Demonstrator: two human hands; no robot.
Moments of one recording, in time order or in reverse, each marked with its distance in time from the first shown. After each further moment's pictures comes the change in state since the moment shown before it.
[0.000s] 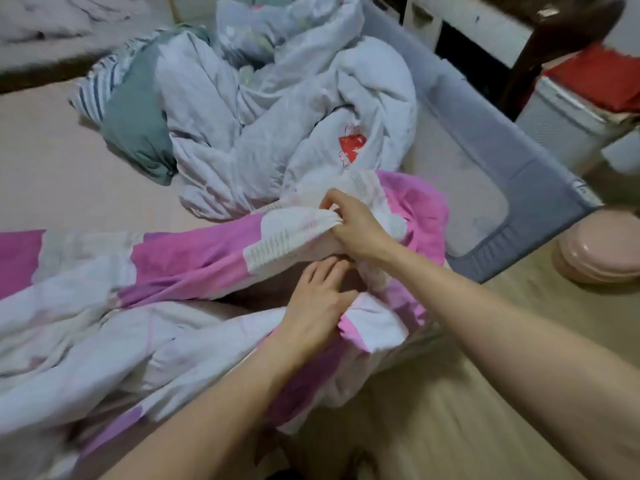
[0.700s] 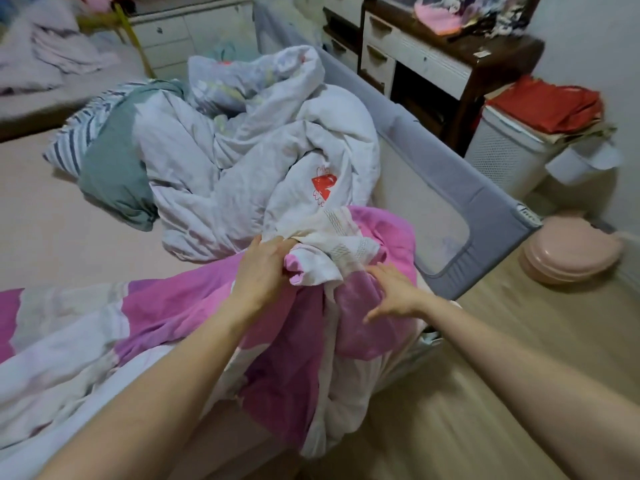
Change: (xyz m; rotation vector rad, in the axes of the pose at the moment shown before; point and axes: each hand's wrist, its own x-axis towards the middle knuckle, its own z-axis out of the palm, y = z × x) left_hand 0.064 -0.069 -0.087 -0.121 0.121 -0.191; right_hand -0.051 0.071 -0.064 -0.481 -0.310 0.342
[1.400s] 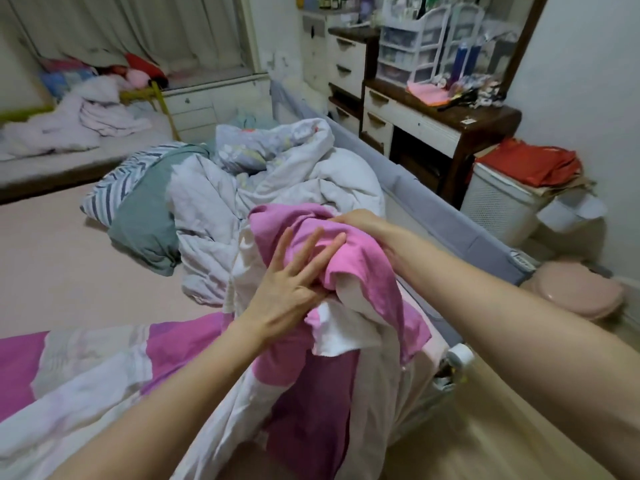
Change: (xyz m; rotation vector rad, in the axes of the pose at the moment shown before) left_hand -0.009 0.012 -0.067 0.324 0.435 0.650; right_hand -0.025 -0.175 -0.158 0.956 -0.024 0.021
